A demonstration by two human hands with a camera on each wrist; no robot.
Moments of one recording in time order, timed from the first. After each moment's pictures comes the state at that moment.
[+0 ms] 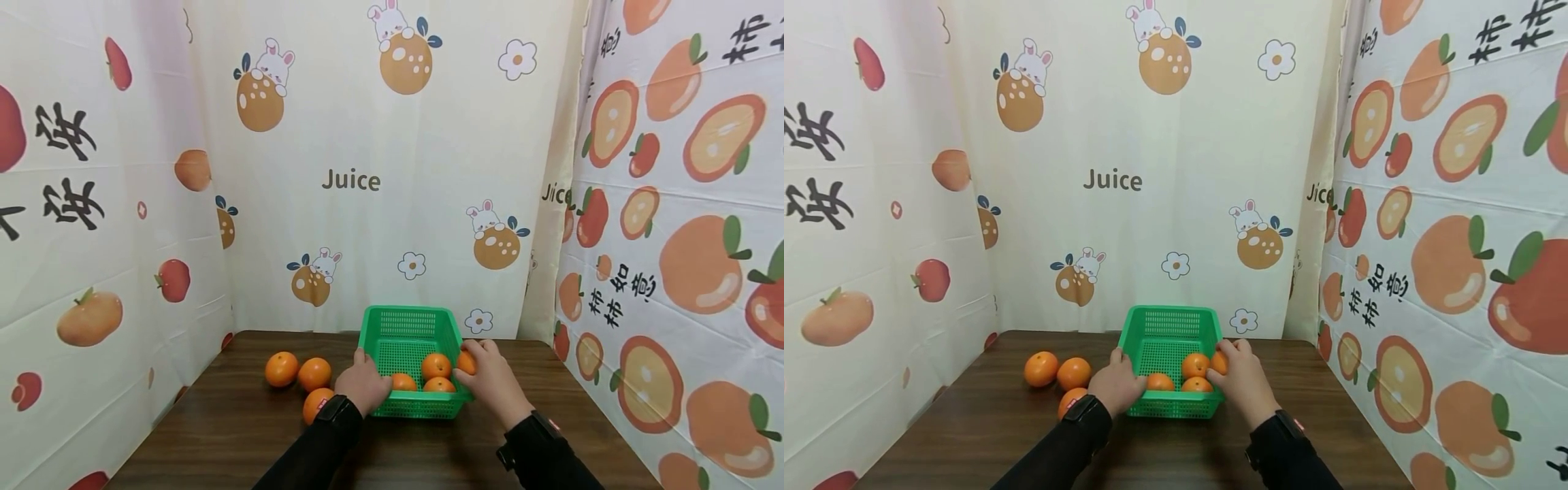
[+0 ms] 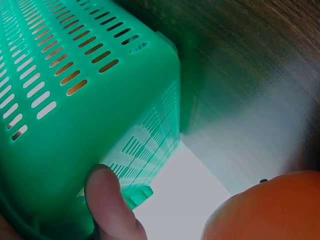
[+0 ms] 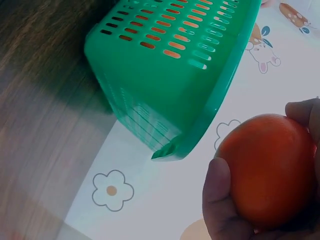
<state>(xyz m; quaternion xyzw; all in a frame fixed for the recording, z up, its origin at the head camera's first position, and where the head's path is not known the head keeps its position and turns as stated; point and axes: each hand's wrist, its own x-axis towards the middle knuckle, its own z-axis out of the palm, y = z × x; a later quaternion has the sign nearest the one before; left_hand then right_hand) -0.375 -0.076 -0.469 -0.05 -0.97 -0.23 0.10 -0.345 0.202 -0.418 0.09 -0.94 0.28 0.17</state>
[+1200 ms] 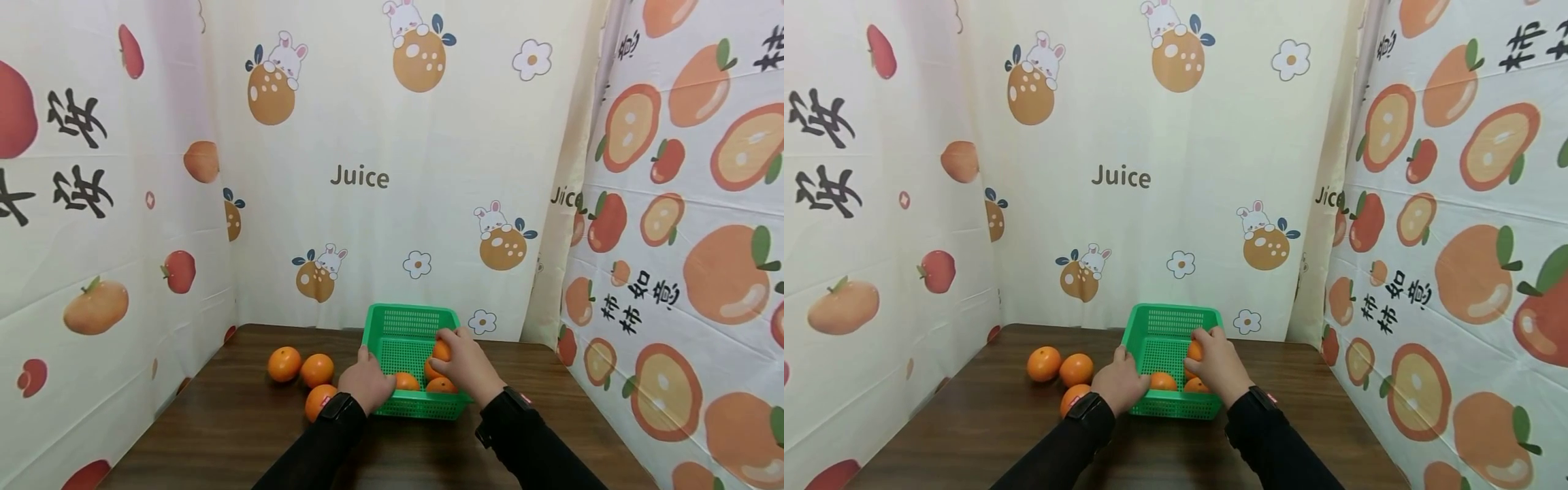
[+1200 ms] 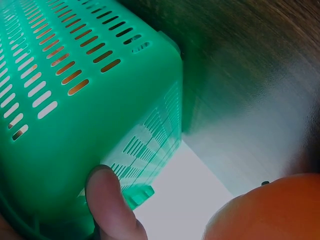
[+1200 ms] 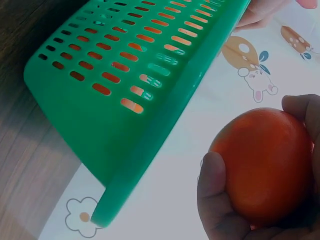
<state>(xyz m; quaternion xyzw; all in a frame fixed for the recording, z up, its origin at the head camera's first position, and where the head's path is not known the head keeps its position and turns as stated) -0.370 -0.080 -0.463 -0.05 -0.97 -0.24 0.08 -0.366 0.149 -0.399 0.13 -0.95 0.27 0.13</state>
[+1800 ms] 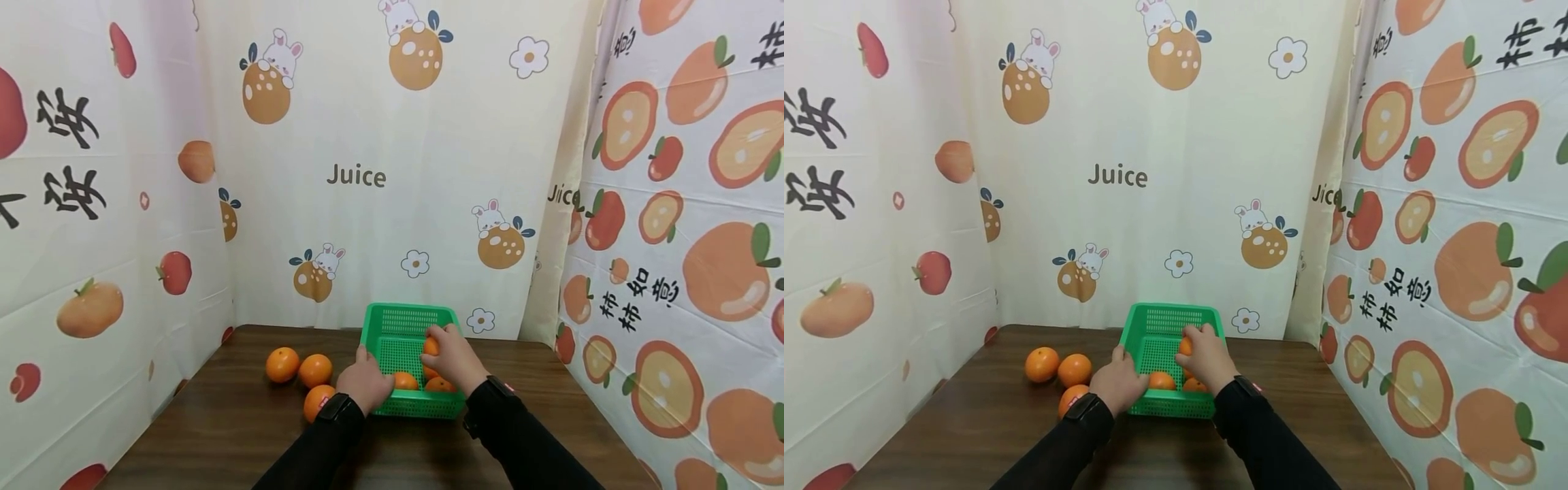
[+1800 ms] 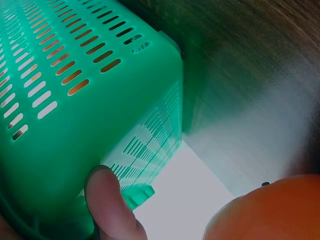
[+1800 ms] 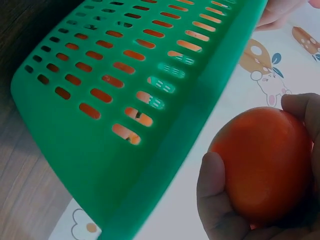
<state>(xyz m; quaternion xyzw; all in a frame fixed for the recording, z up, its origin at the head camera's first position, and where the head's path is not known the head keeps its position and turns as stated) -0.373 -0.077 -0.460 -0.04 -0.97 -0.24 0.07 -0.386 0.137 -0.398 0.14 -0.95 0.25 0.11</state>
